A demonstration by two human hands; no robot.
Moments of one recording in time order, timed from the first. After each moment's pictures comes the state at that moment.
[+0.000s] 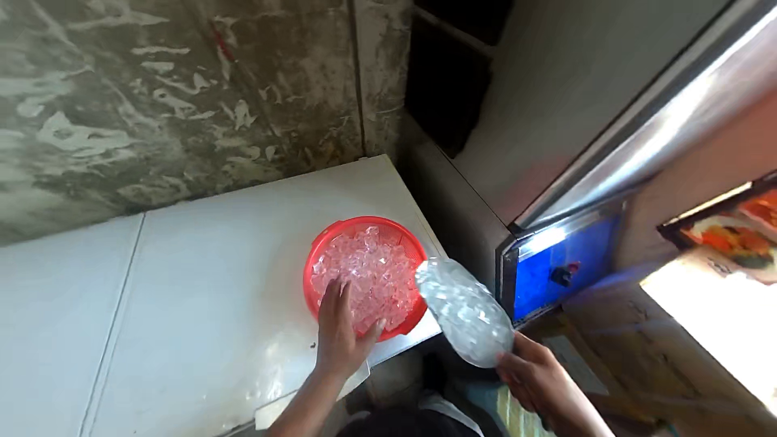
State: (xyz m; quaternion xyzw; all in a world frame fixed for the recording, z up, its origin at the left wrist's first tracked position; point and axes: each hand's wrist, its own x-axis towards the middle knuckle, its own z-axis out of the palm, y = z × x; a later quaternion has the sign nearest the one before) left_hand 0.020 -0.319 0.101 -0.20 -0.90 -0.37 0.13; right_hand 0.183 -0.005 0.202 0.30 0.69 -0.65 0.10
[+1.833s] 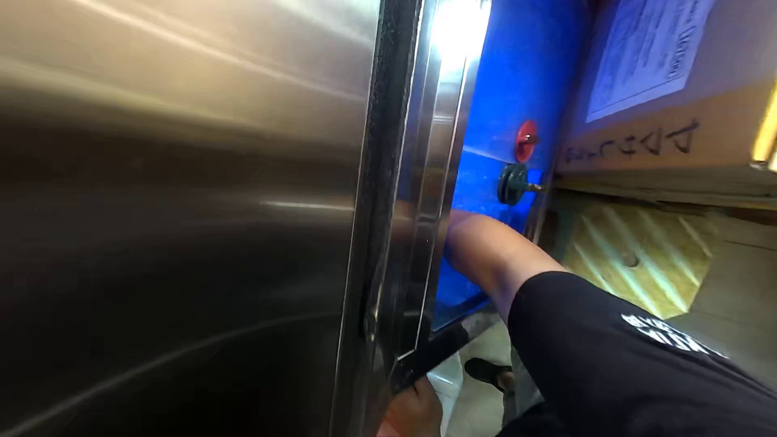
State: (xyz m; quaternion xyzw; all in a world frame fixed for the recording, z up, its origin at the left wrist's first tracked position) left_hand 0.012 0.076 0.054 -0.22 -0.97 0.03 -0.08; right_hand -0.098 0.323 -0.099 0.52 0.52 -0.65 0.19
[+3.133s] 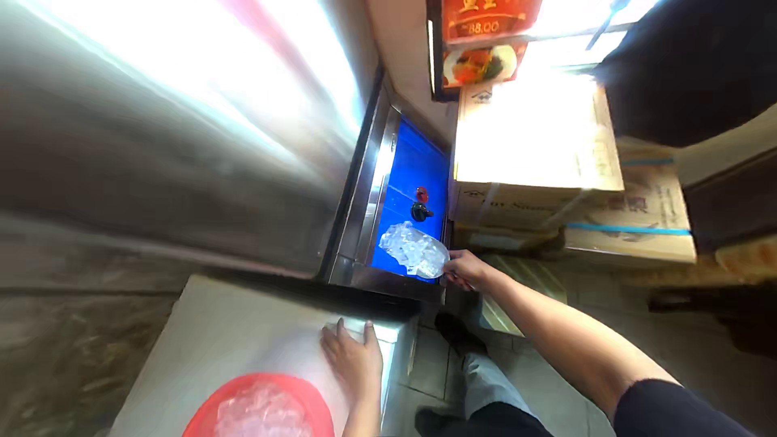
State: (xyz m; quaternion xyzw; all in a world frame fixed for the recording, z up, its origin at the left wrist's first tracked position) left_hand 0.008 -0.028 0.021 -0.23 -0.96 -0.15 -0.06; right_hand 0.202 0.233 -0.009 0.51 0.47 -0.72 0.00
